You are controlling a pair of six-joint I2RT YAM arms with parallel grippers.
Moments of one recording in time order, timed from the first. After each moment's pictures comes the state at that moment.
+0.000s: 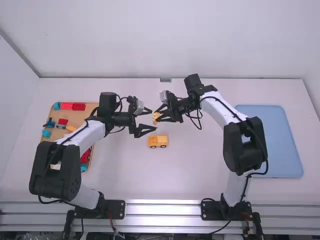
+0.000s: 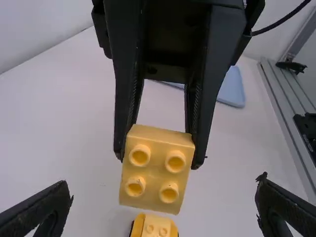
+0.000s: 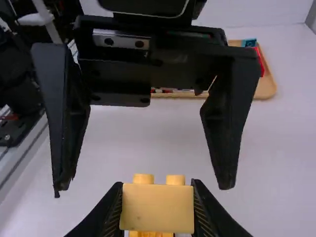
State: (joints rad) left arm -0.10 1.59 0.87 -0.04 1.17 0.54; right arm 0.34 1.96 1.49 -0.79 -1.20 -1.16
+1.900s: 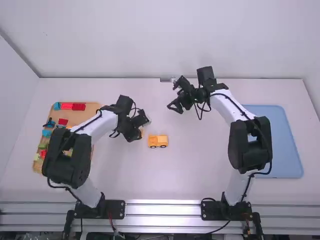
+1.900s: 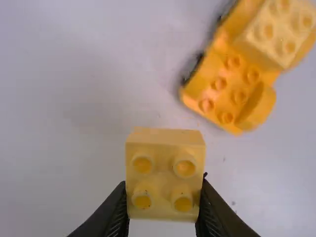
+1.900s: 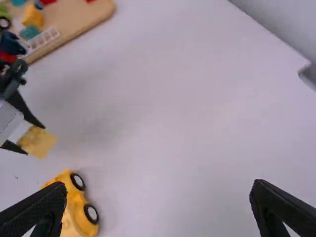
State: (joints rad) left arm -0.22 1.75 1.07 -0.72 0.26 0.71; right arm 0.22 1.96 1.49 -0.54 -0.71 -0.54
